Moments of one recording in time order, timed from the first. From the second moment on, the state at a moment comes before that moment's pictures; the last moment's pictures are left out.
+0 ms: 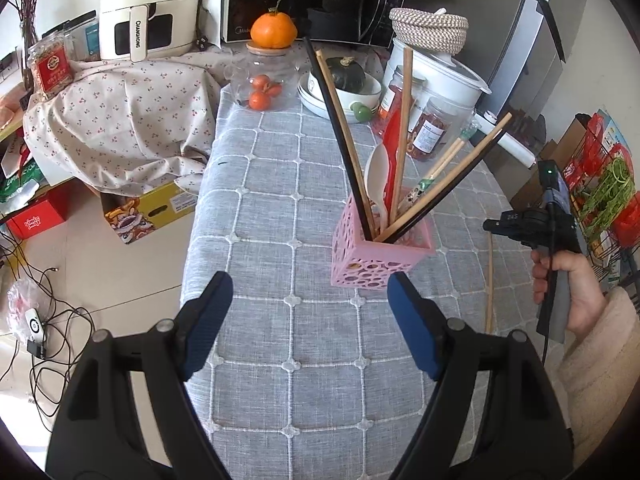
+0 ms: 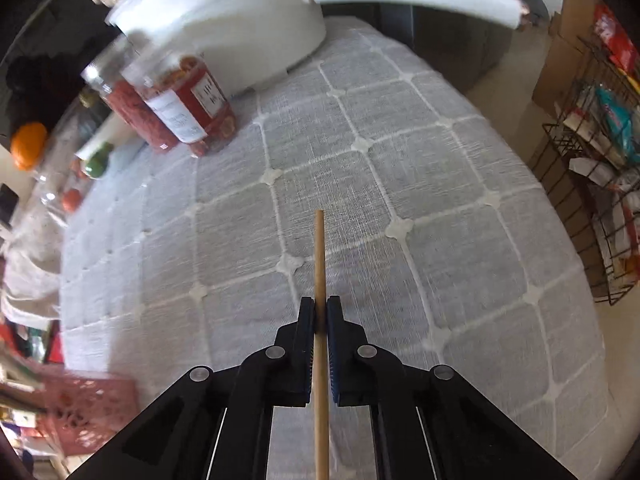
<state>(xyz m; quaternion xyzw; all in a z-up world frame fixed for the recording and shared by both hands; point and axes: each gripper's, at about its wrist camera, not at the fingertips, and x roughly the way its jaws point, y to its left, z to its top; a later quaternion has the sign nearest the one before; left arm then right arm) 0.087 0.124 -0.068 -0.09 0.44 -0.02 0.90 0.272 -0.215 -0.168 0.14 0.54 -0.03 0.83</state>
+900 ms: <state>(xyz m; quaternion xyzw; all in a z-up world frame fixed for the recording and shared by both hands) 0.090 0.128 -0.077 -0.12 0.44 0.04 0.89 0.125 -0.173 0.032 0.25 0.24 0.16 0.93</state>
